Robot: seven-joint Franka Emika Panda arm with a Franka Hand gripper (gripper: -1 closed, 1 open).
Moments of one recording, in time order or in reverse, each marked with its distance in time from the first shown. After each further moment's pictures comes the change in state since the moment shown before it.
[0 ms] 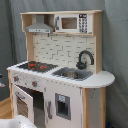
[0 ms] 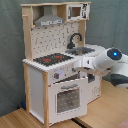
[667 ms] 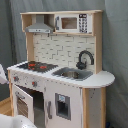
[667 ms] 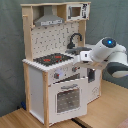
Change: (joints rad) arm -0.004 0.132 -0.065 0.000 0.000 -0.041 -0.158
